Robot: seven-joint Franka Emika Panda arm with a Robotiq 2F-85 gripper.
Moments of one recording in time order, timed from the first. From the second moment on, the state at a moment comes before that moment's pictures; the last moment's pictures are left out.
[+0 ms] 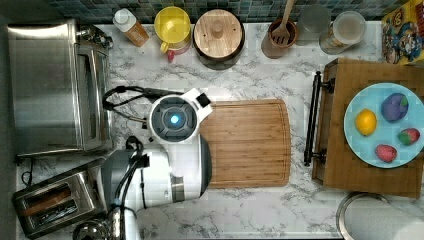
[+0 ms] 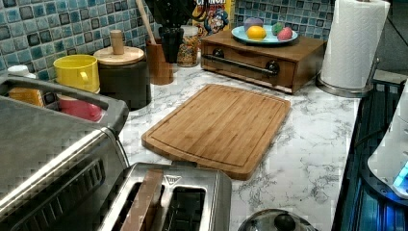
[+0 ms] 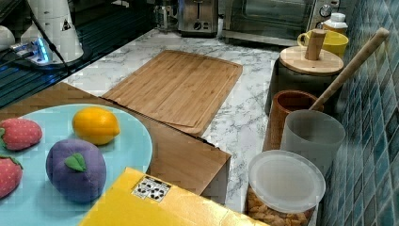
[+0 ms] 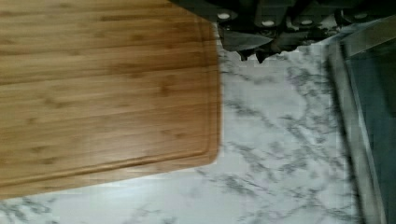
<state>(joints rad) 0.11 -0.07 0.13 -2.16 0.25 0.55 -0.54</state>
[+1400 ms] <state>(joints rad) 0.24 -0.16 0.32 -2.33 0.42 0.50 -0.74</state>
